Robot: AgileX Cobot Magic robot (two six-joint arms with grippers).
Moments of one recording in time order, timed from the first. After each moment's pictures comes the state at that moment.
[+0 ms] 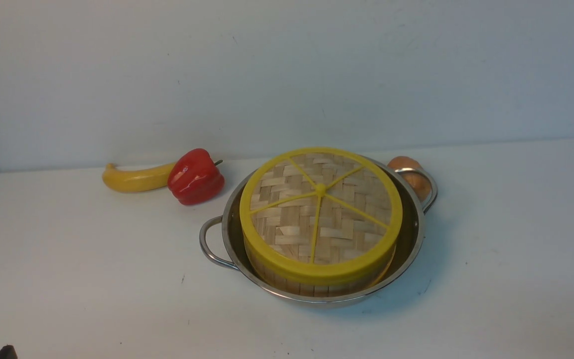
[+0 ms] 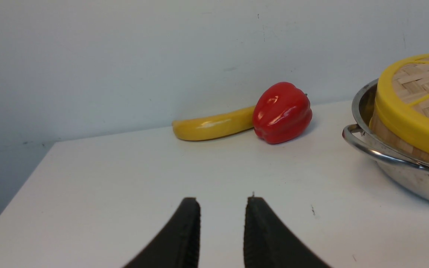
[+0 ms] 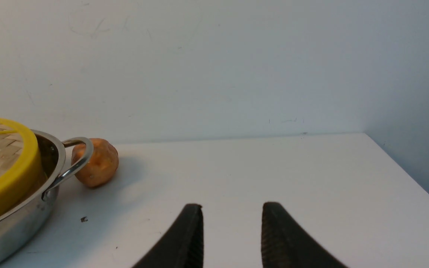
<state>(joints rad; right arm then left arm) -0.11 0.00 0.01 0.24 0.27 -0.20 0.01 0.00 0.01 -0.04 0.16 0.12</state>
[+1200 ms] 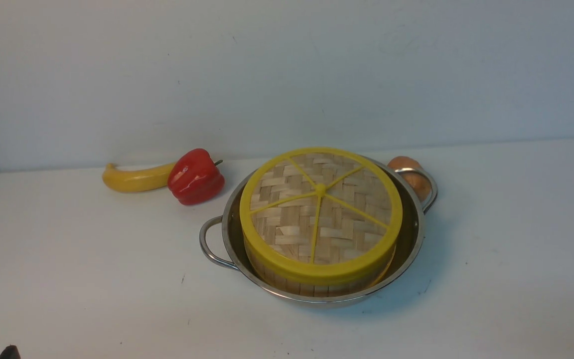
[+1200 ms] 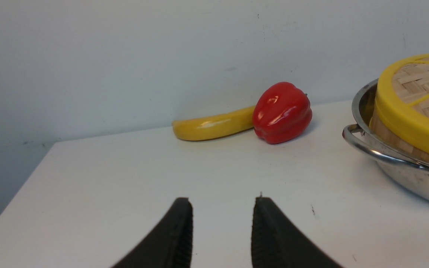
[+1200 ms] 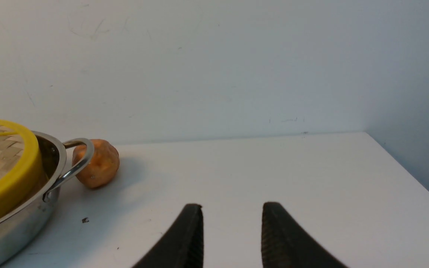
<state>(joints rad) -0.11 0.00 0.01 0.24 0.27 -0.19 0.01 0.00 0.01 -0.04 0.16 0.12</state>
